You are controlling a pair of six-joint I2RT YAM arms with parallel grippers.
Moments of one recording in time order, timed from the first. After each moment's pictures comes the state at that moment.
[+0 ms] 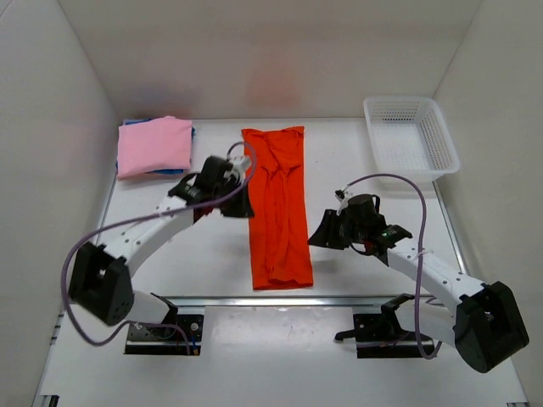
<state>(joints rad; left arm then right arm) -0.53 1.46 1.15 -0.51 0.25 -0.38 0.47 1.09 0.58 -0.21 -0.38 0.62</state>
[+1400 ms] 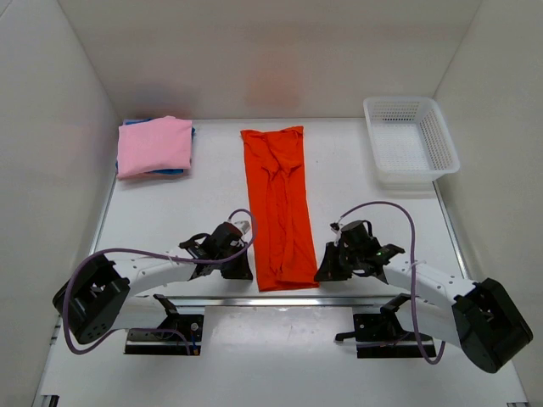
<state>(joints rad) -0.80 1.26 0.47 -0.19 0.17 -0.72 0.58 1.09 0.38 -0.25 -0.40 0.65</state>
